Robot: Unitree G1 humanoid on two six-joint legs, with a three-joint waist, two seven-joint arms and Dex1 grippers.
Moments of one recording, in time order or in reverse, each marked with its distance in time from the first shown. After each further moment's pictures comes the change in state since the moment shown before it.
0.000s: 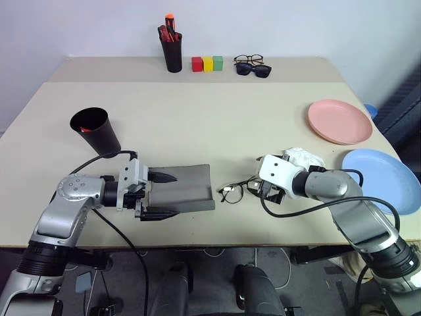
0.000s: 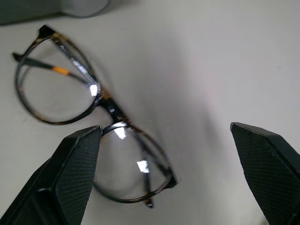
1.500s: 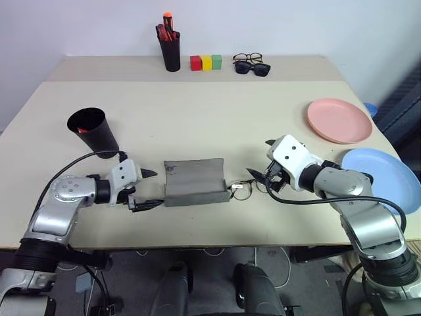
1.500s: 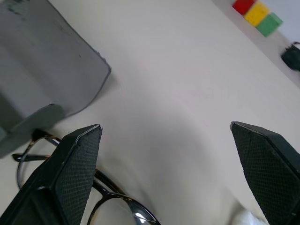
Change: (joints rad) left arm -0.034 0.043 -0.028 0.092 0.135 -0.053 0.140; right arm 0.082 0.100 -0.196 -0.122 0.117 0.098 -0.160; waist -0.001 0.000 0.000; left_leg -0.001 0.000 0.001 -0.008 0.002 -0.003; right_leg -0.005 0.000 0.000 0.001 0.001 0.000
